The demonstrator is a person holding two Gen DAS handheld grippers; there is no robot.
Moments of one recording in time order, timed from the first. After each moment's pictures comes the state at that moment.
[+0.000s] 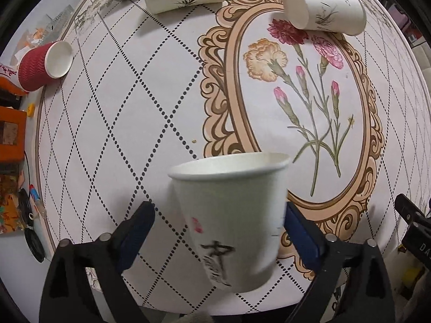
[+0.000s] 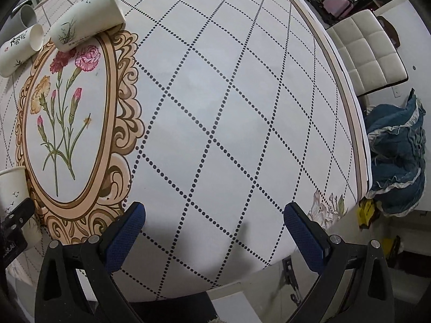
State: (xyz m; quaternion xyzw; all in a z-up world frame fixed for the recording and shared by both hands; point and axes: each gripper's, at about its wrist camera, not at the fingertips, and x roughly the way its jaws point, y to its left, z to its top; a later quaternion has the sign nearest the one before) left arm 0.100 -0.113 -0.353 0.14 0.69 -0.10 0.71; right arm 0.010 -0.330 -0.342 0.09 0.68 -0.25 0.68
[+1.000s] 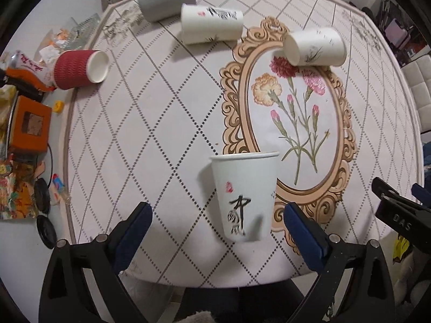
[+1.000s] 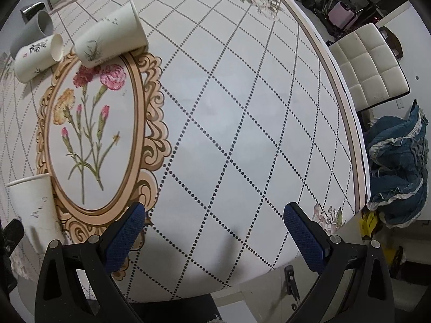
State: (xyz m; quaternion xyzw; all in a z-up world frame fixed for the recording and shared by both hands) left arm 0.085 -0.088 -0.278 0.12 0.66 -0.09 0.74; right arm 0.020 -0.313 -0.311 0.08 0.66 -0.23 0.71
